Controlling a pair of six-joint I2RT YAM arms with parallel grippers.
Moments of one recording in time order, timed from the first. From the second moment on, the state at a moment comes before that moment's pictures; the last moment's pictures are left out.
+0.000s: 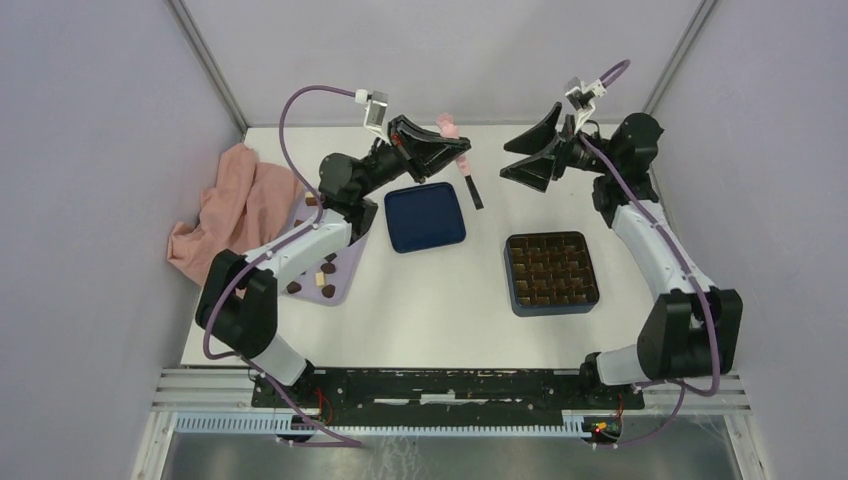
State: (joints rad) left arm -0.55 1.59 1.13 1.11 0.66 -0.82; right arm 0.07 1.46 1.15 0.61 -1.27 0.67
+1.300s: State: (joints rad) left arm -0.62 1.60 1.29 1.32 0.76 -0.89; right arm 0.35 1.24 1.08 0.57 -0.97 0.60
